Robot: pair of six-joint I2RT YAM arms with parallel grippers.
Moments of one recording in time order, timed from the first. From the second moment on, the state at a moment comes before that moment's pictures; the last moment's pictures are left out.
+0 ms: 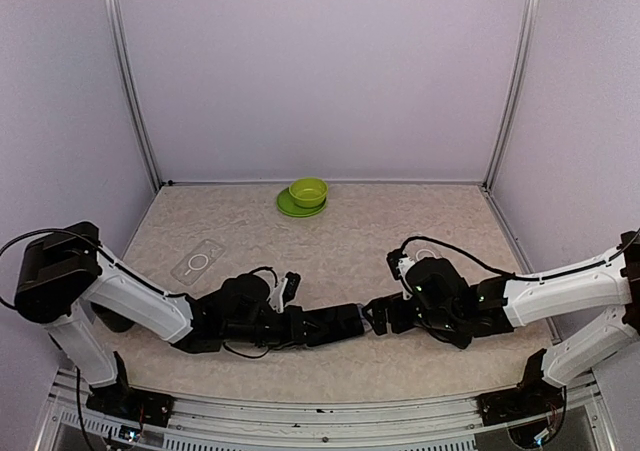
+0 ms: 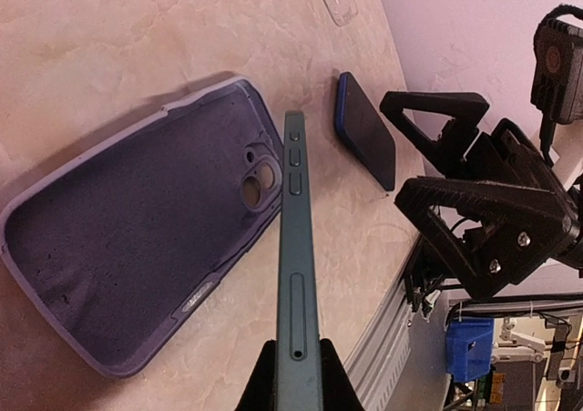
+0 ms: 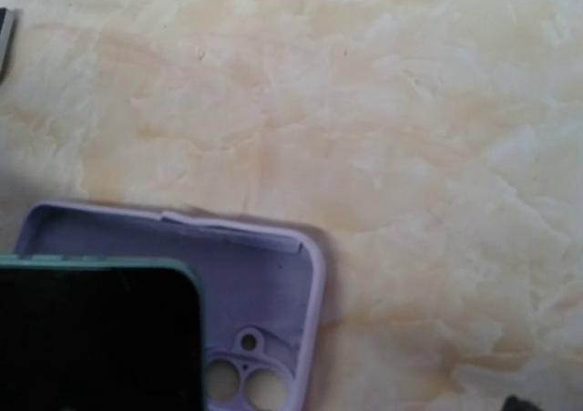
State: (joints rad) left arm -1.09 1.68 0.58 0.63 0.16 -1.08; right arm 1.04 1.34 0.58 0.04 0.27 0.57
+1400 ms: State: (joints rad) left arm -0.99 1.78 0.64 0.67 0.32 -1.18; right arm 1.02 1.43 0.58 0.06 0.21 0.57
